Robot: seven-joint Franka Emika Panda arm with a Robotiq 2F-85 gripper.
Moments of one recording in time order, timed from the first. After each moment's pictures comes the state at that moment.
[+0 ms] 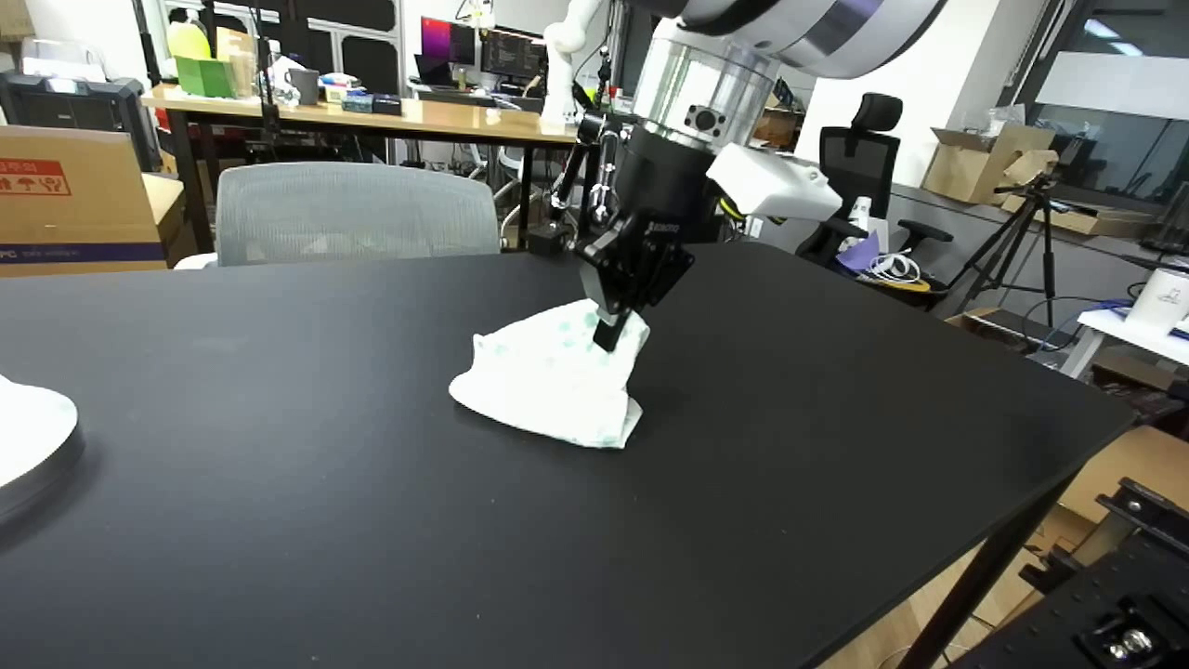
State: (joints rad) arm 0.01 0.16 0.20 -2.61 0.43 2.87 -0.56
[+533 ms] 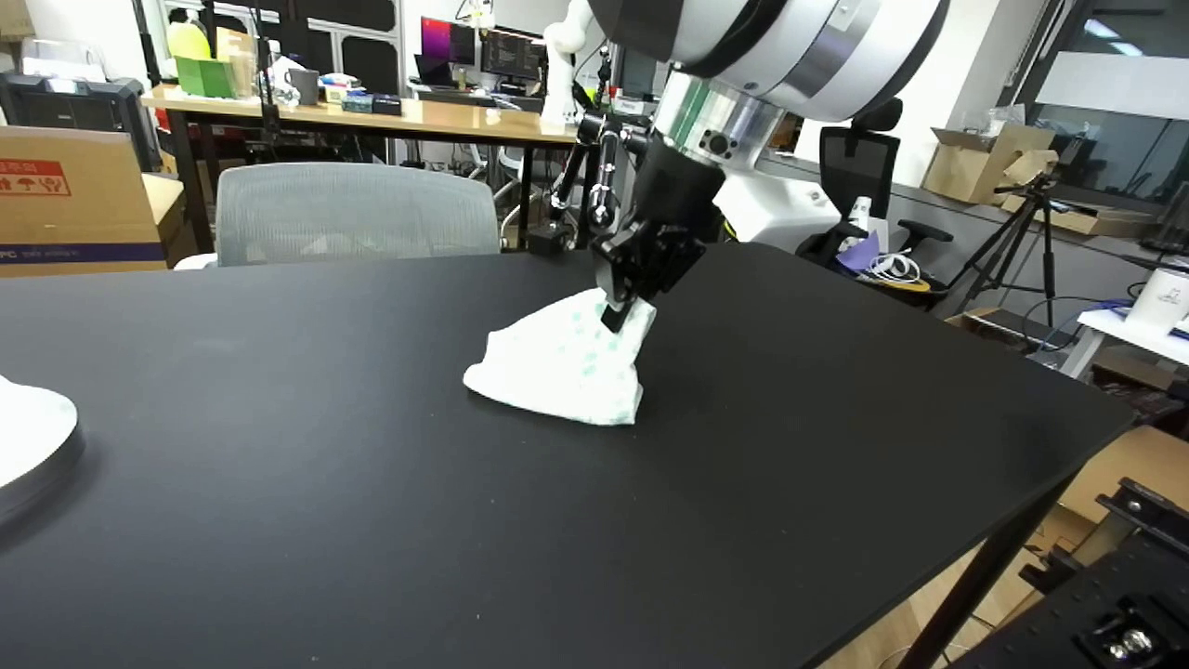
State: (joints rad) arm -0.07 0.23 0.25 -2.59 0.57 3.07 -0.71
